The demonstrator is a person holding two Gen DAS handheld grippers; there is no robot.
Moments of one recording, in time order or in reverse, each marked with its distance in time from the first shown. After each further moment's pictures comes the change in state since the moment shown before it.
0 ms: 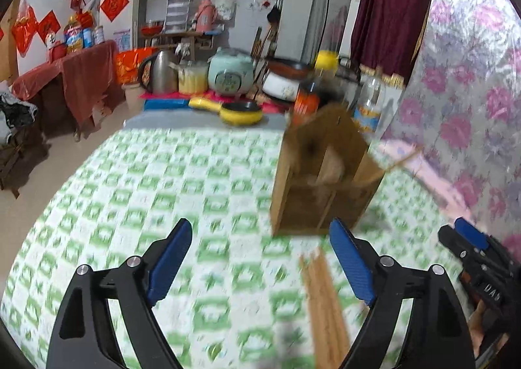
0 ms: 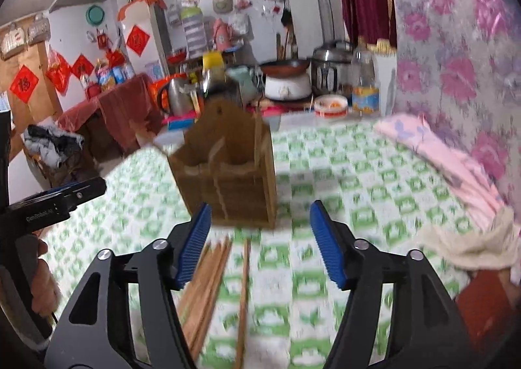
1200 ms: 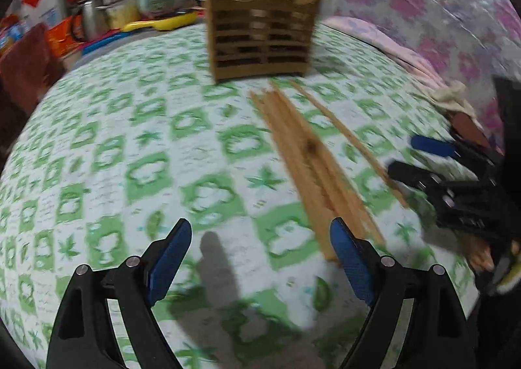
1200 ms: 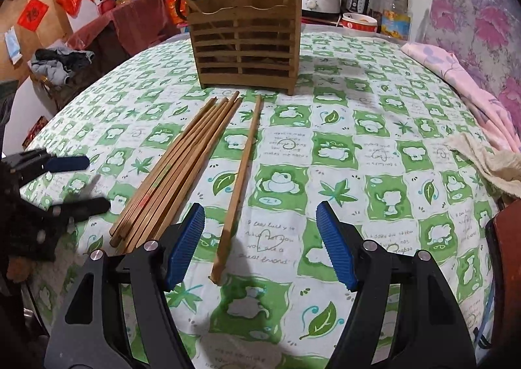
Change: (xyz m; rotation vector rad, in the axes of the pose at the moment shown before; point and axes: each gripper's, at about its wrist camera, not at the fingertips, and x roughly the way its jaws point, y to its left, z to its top) left arm 0.023 -0.028 -0.122 0.259 0.364 -0.186; right arm 0.025 0.006 -0.100 -0.131 0.326 0.045
